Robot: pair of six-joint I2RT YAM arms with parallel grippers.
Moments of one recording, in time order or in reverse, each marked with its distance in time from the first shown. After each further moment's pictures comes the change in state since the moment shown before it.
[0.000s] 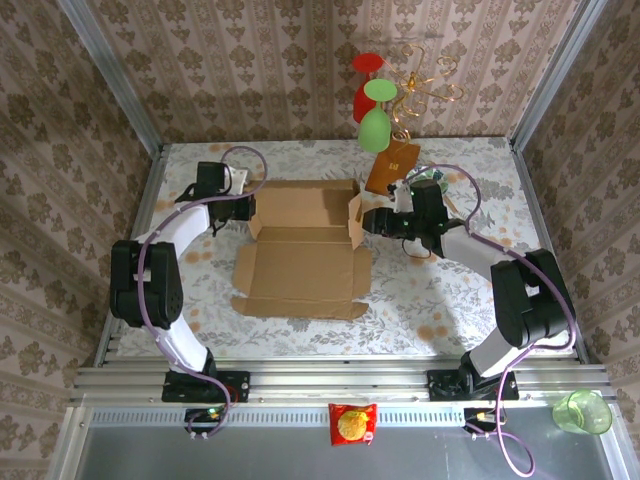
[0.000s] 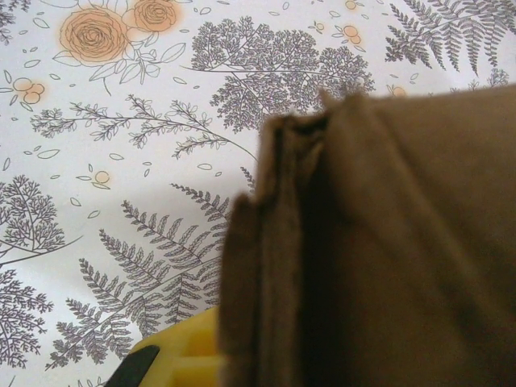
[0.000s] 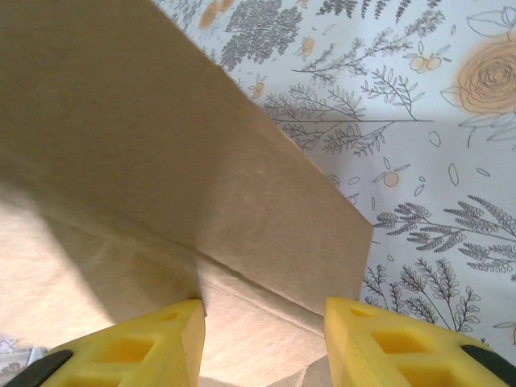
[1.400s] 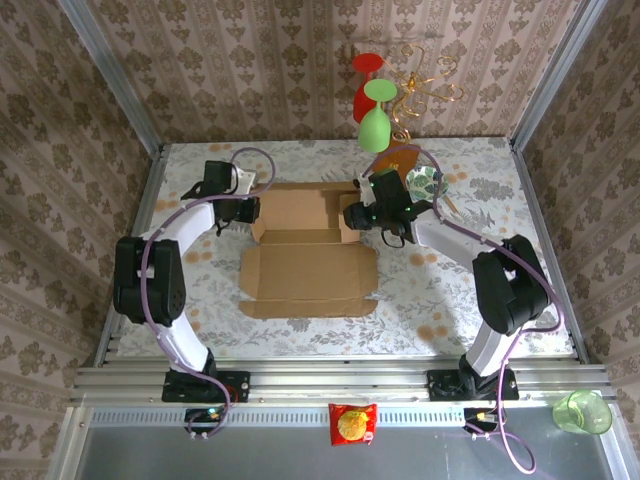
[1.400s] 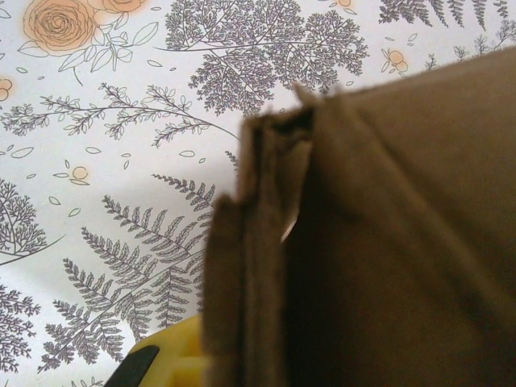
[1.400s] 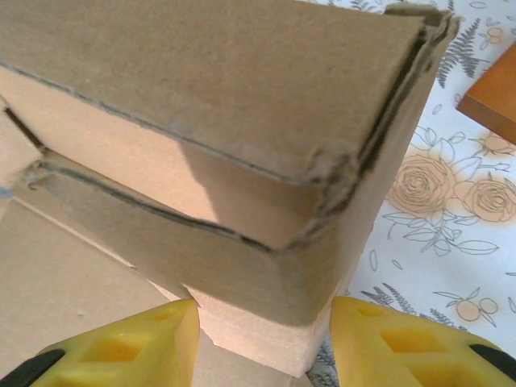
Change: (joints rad) left arm -0.036 0.029 0.034 -0.059 -0.036 0.071; right arm 0.194 0.139 0.271 -0.248 0.491 -0.306
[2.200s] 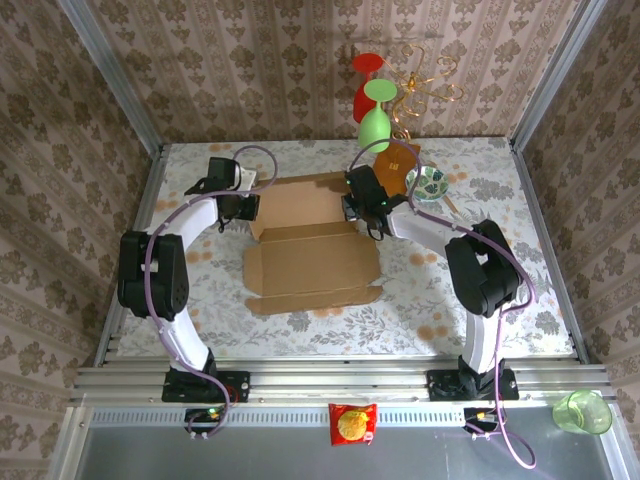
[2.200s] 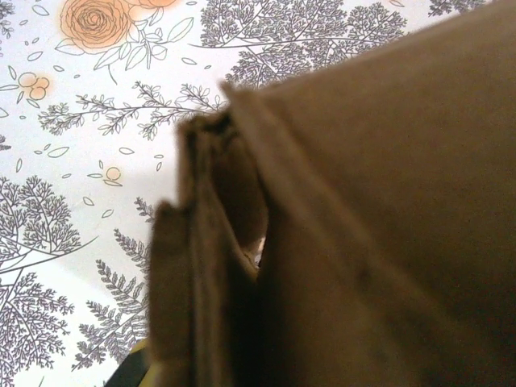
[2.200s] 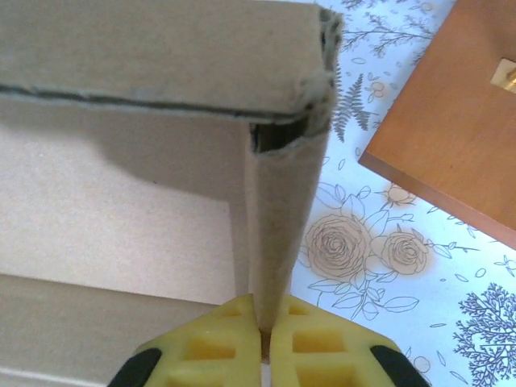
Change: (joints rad) left arm -0.011 0.042 0.055 -0.036 -0.086 -0.007; right arm 0.069 0.177 0.169 0.012 0.349 0.068
